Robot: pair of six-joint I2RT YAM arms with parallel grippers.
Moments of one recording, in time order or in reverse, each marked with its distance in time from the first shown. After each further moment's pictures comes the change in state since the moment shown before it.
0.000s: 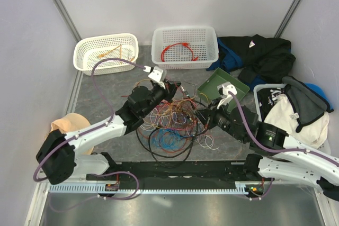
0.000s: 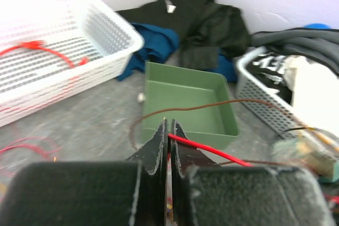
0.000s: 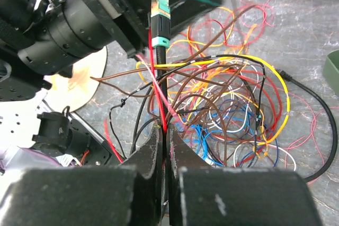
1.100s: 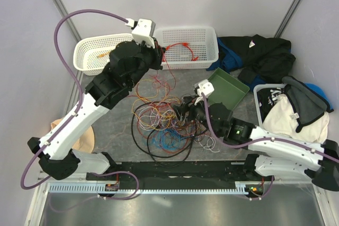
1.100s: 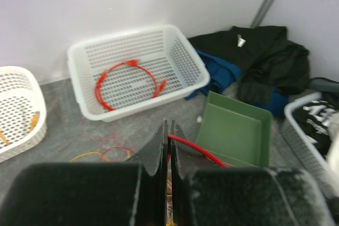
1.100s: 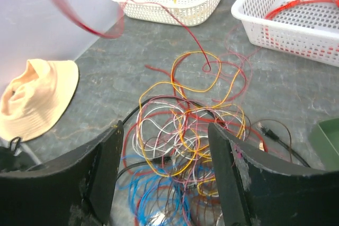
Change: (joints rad) left arm 0.008 0.028 0.859 -0.990 -0.315 0.052; right arm 0.000 0.235 -0.047 0.400 0.076 -0.240
